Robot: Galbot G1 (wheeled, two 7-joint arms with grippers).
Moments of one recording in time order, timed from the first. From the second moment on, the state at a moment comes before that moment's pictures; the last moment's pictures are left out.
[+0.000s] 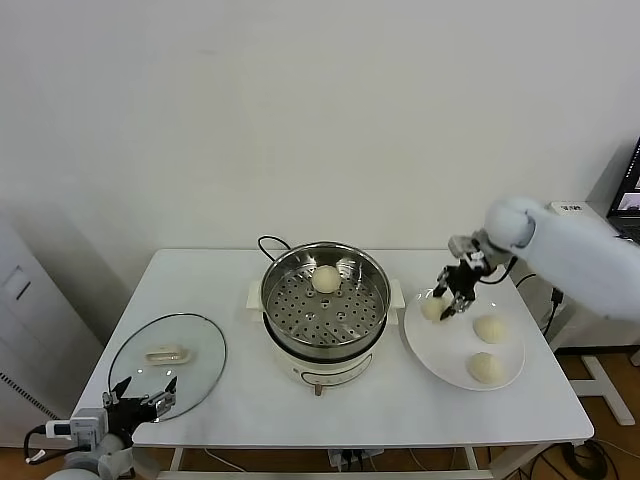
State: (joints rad) left arm 1.62 -1.02 -0.61 -2.10 -0.58 0.47 -0.27; right arm 0.53 0.75 -1.22 1.16 0.35 -0.08 -1.24
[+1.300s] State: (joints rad) left arm 1.61 -1.03 -0.60 -2.10 -0.57 0.46 -0.27; right arm 0.51 1.10 -1.29 1.21 0.80 -0.40 -0.85
